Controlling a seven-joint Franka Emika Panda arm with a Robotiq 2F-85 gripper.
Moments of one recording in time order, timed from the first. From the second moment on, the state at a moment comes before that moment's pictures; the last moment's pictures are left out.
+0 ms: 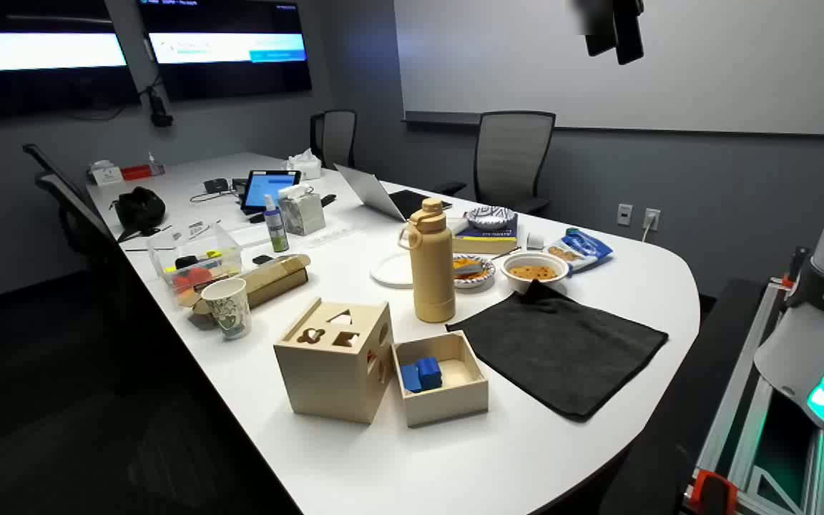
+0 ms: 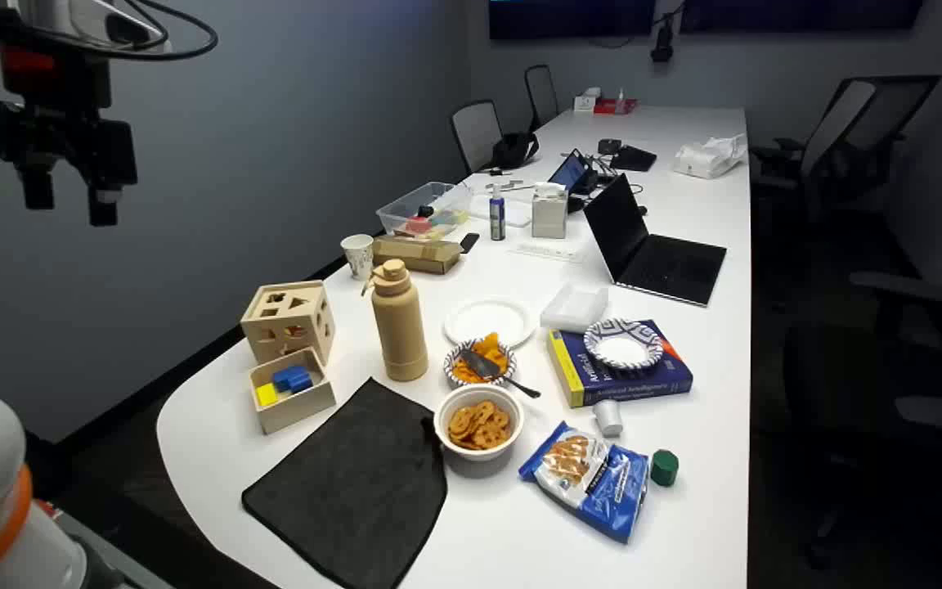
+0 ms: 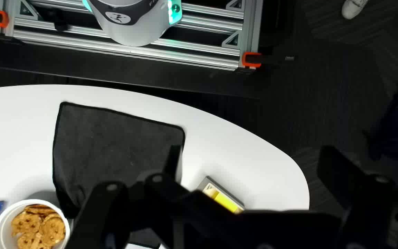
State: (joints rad) arm 0.19 -0.72 0.16 -2.47 0.25 1.46 0.16
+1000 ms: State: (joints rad) arm 0.01 -0.45 0.06 -2.29 0.27 1.59 0.21
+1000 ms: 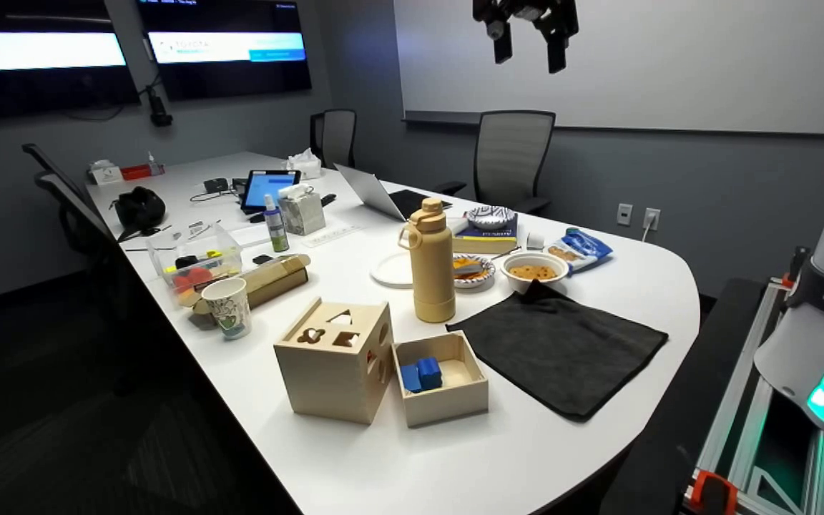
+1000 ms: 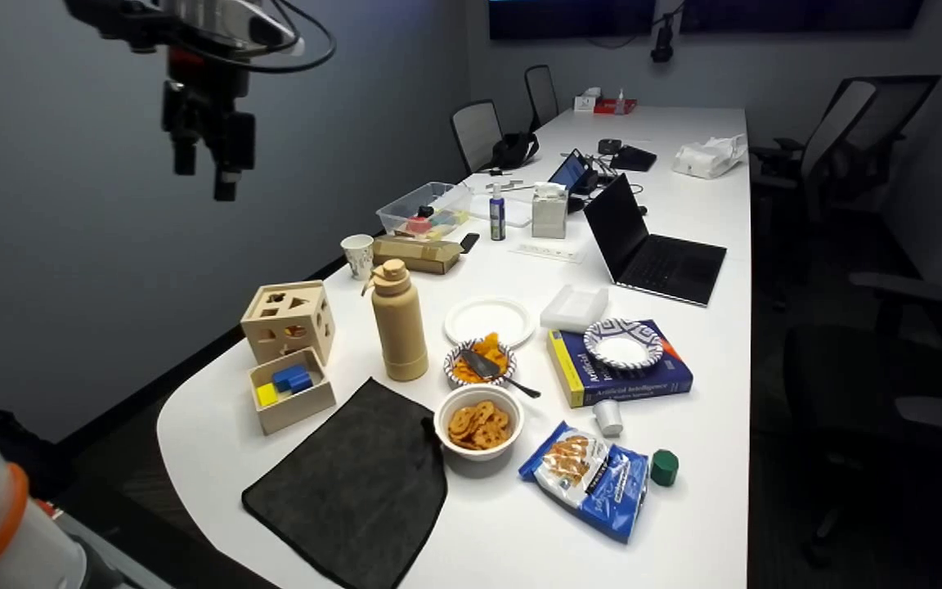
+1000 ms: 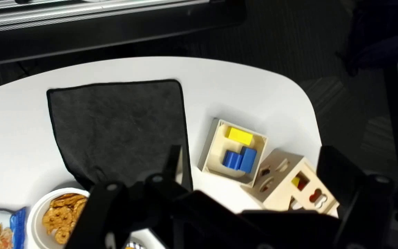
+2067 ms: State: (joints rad) arm -0.13 0.46 -0.18 -1.69 0.29 1.94 0.62
